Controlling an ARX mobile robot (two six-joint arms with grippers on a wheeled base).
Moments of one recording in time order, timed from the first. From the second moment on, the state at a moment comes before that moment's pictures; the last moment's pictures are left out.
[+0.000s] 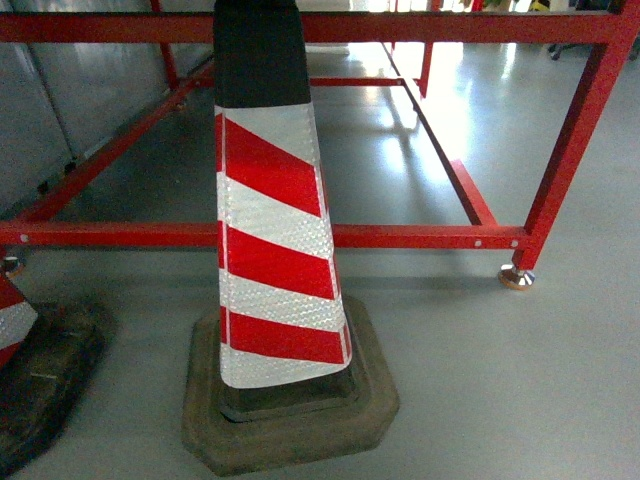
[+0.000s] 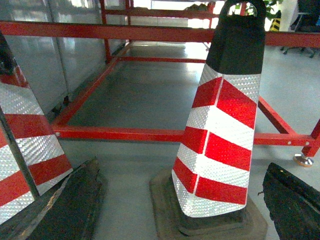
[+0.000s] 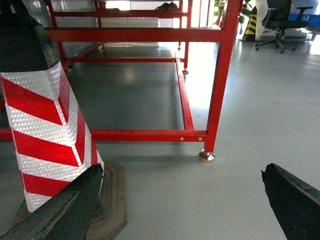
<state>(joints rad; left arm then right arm) 0.00 0.01 0.01 0.00 0.00 -0.01 0.00 0.01 0.01 0.00 0.00 0.00</state>
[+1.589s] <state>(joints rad) 0.00 0.01 0.01 -0.01 0.00 -0.01 0.00 0.01 0.01 -0.01 0.00 0.00</state>
